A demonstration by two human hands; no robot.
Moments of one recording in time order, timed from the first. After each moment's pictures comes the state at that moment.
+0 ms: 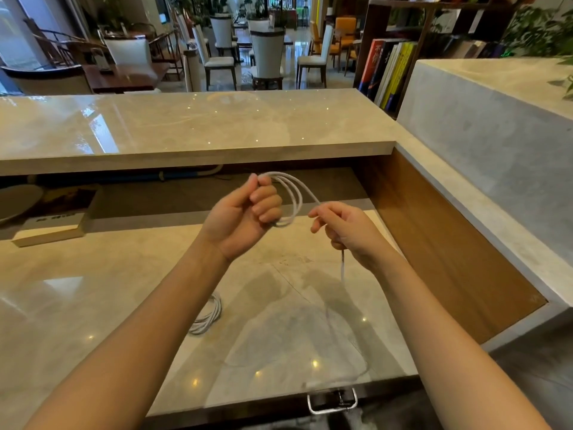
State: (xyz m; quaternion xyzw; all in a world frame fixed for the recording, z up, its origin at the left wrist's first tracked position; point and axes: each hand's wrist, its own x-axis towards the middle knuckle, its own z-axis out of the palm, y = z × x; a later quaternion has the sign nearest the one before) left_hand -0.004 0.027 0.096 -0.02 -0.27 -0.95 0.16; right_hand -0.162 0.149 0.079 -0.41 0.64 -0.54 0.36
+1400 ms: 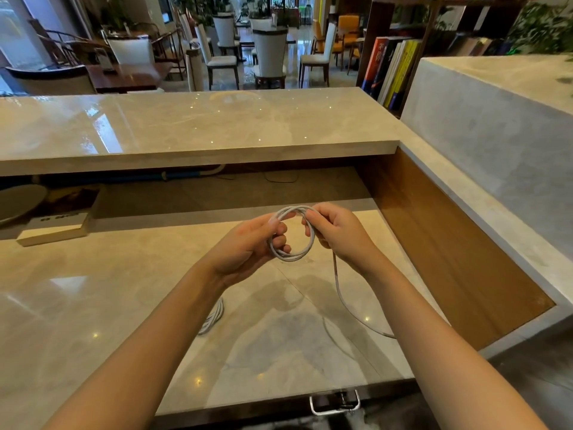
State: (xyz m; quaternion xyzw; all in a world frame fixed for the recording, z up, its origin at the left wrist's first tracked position) left_hand 0.011 0.046 0.077 0.16 -0.55 -0.80 0.16; right_hand -0.145 0.138 0.076 -0.49 0.67 -0.50 0.25
